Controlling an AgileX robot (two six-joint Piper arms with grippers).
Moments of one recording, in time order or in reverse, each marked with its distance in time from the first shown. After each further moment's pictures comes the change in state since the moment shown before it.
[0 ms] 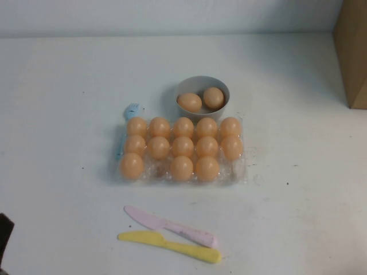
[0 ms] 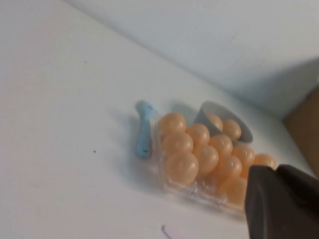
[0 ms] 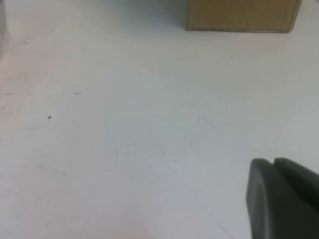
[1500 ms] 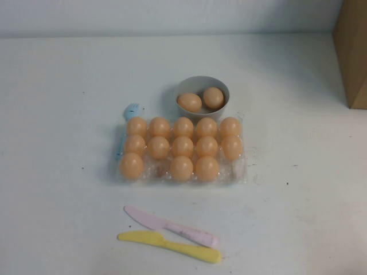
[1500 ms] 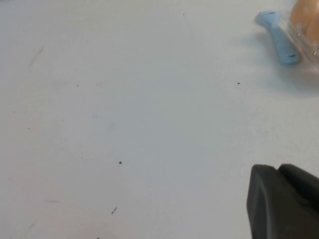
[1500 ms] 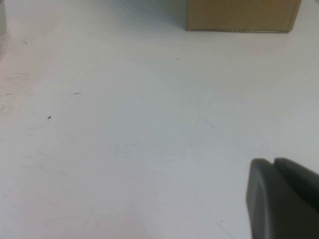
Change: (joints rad) right arm 0.000 0.000 0.000 0.000 0.000 0.000; left arm 0.000 -0.117 0.196 0.597 0.005 0.130
